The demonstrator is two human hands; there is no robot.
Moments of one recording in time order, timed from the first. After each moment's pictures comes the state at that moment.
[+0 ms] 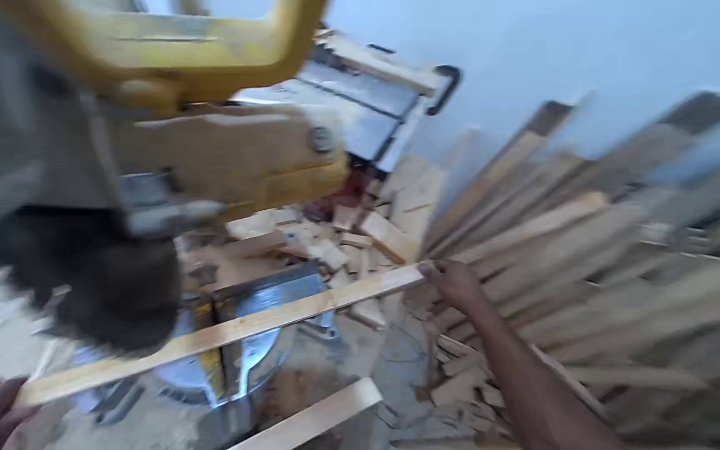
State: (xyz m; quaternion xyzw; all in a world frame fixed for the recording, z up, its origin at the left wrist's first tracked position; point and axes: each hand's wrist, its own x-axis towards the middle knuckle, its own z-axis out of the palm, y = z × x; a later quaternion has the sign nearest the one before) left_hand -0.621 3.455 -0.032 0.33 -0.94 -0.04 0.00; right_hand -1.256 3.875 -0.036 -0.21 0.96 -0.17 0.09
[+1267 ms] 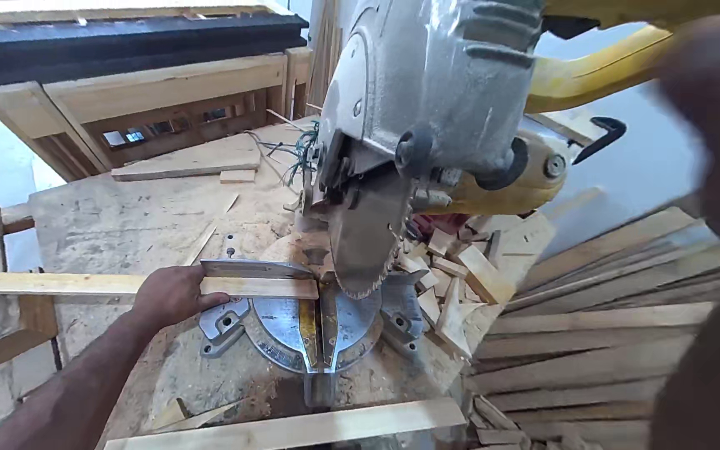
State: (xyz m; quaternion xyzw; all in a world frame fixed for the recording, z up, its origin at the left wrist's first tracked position) left_hand -0.674 3.398 -0.074 0.37 -0.92 -0.02 -0.08; right_hand -1.059 3.692 0.268 -0.56 0.74 -0.32 -0.19
